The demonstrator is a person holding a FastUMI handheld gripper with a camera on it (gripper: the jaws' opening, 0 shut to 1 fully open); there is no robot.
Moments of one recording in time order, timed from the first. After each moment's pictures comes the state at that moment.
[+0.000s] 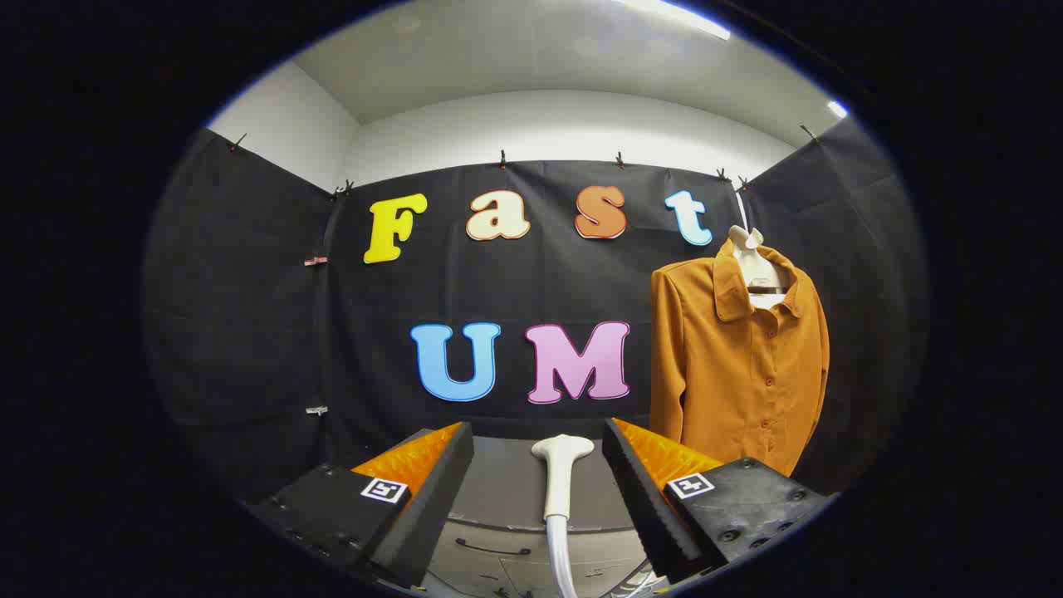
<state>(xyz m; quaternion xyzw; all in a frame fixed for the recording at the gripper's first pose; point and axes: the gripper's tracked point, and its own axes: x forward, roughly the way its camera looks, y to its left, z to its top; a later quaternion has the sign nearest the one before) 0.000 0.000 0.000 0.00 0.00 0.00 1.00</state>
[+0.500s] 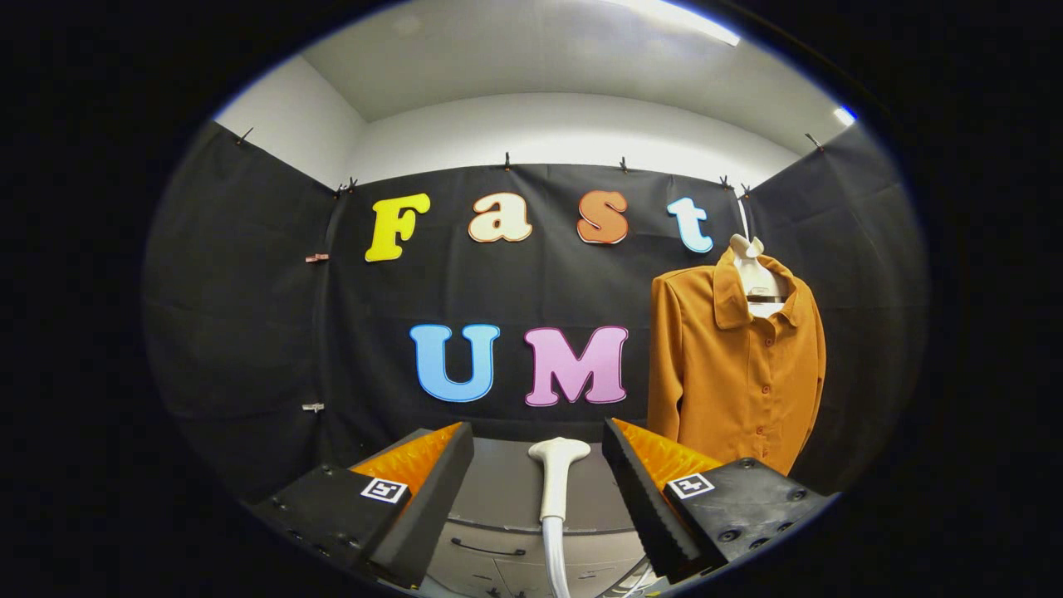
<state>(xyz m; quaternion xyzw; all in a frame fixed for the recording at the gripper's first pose) -0.002 0.000 -0.001 -0.01 -0.01 -0.01 1.00</state>
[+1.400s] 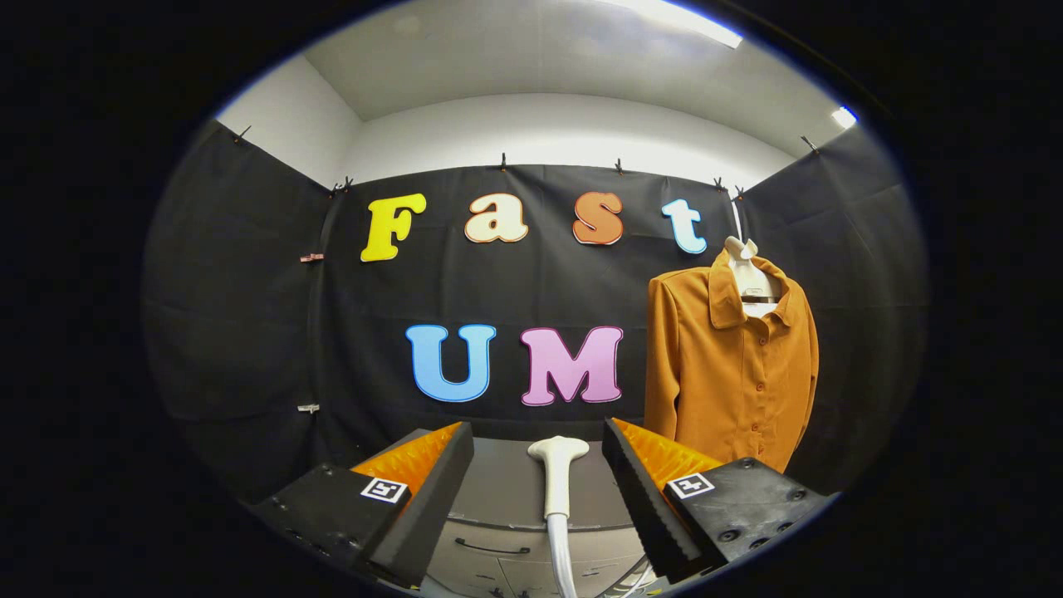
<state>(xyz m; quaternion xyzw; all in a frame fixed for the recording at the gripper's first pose) -0.006 0.018 -0.008 -0.01 -0.01 -0.02 1.00</state>
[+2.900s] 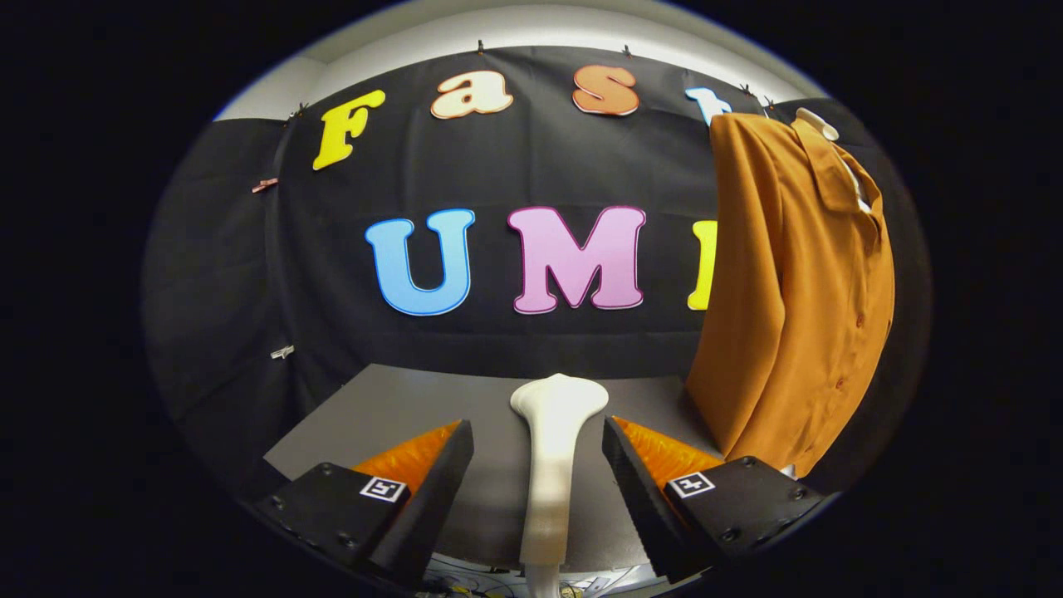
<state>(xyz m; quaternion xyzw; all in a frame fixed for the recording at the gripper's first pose) 0.194 -0.023 -0.163 0.01 0.21 -0.02 0.98</state>
